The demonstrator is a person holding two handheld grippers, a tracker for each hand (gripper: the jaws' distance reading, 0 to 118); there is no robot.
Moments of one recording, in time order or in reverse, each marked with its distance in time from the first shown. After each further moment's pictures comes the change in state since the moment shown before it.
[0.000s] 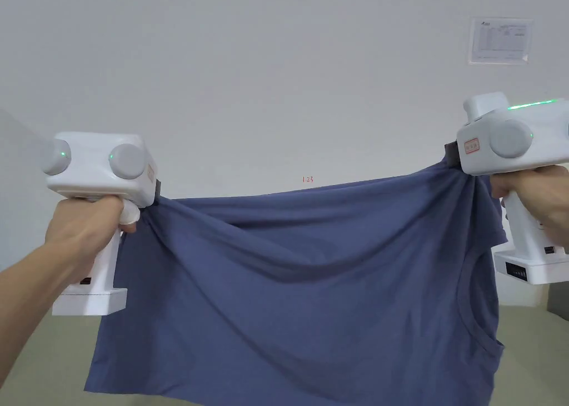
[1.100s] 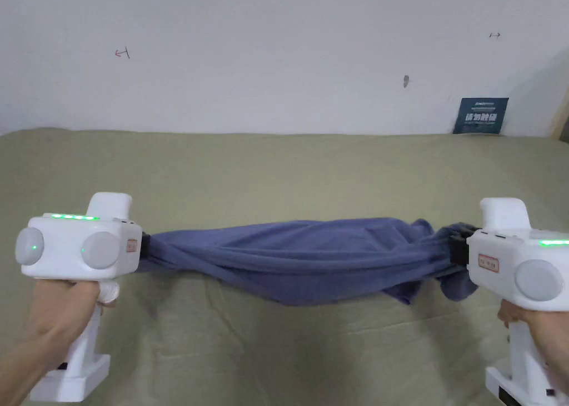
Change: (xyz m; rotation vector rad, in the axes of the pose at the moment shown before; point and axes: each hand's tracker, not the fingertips) left arm -0.028 -0.312 -0.068 -0.302 -0.070 -0.109; right arm -0.067 -0.373 0.042 -0.364 0.130 -0.162
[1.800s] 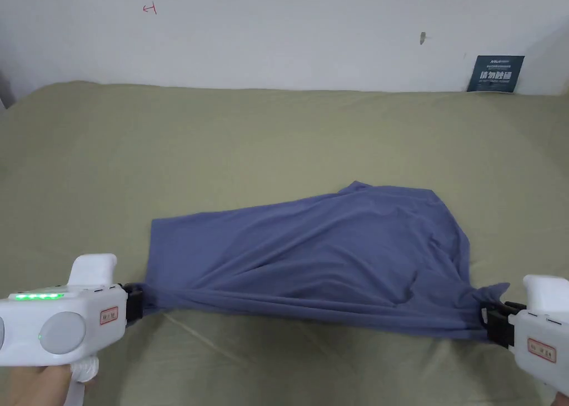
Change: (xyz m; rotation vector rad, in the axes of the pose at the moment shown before) left arm -0.043 -0.180 0.104 -0.098 -0.123 0.117; right arm 0.013 -0.155 0.121 -0.190 0.065 -0.040
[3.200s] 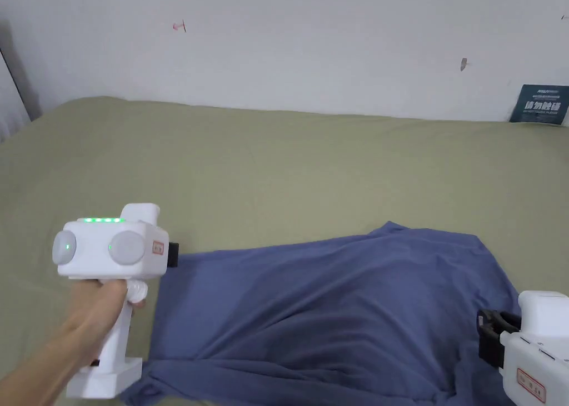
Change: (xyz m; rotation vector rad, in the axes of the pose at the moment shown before) left arm 0.001 0.144 -0.126 -0.061 0.084 0.027; right arm -0.068 0.067 -0.055 0.148 0.006 0.076
